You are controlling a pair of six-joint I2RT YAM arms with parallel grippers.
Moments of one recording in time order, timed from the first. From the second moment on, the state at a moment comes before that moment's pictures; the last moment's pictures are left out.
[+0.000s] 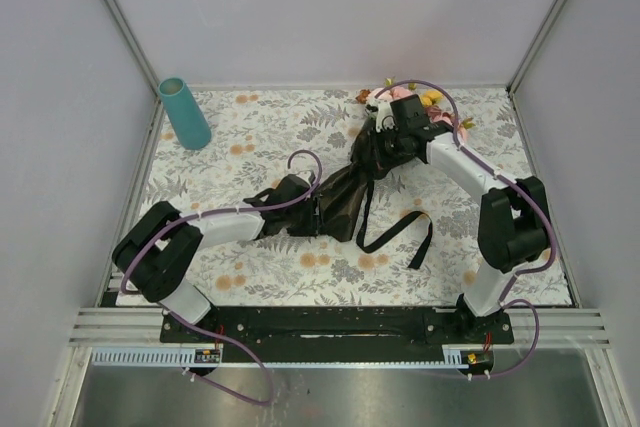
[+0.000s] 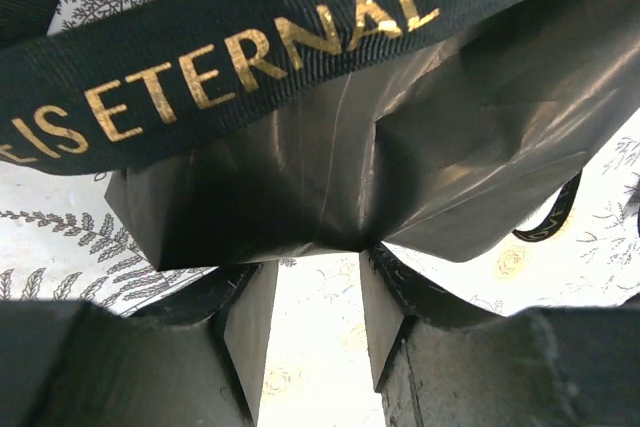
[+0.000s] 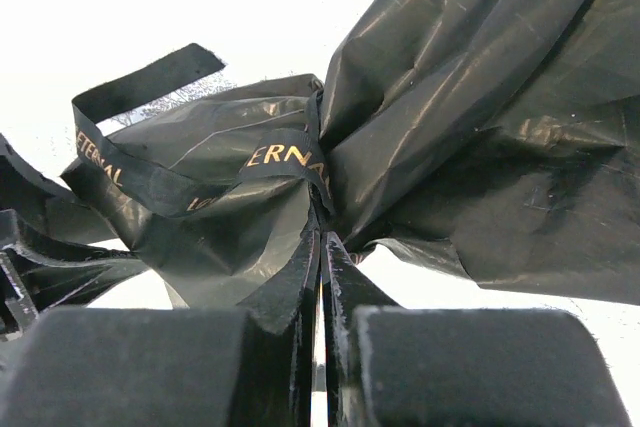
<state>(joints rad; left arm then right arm) -0.72 1.57 0.74 -0.08 0.11 -0.67 0.38 1.76 1.37 -0.51 -0.33 0.07</state>
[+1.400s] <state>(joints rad) -0.80 1.70 0.91 -0.16 0.06 -0.66 0.37 1.62 1.29 -0.45 -0.24 0.19</state>
